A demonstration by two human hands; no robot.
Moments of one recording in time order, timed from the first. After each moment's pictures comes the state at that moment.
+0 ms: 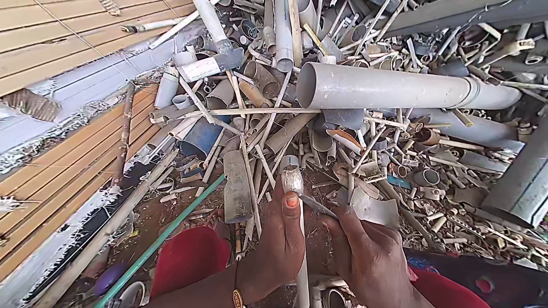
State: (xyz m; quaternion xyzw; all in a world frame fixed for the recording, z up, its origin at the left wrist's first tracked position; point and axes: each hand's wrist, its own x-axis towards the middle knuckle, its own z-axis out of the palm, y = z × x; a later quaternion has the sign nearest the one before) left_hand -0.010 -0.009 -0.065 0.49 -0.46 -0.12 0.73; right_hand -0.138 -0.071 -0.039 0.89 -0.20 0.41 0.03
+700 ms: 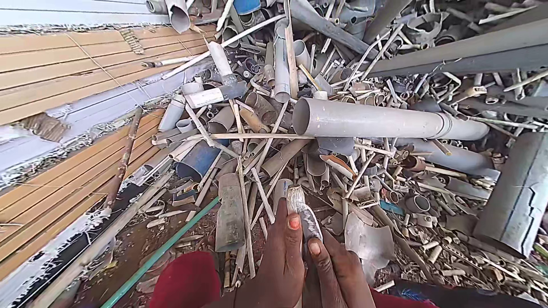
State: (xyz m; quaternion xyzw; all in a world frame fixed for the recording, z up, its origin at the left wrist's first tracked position) left_hand -0.018 -0.005 -0.047 0.50 -0.46 -0.11 0.73; right_hand -0.130 -0.041 -0.026 0.81 -0.25 0.34 -0.41
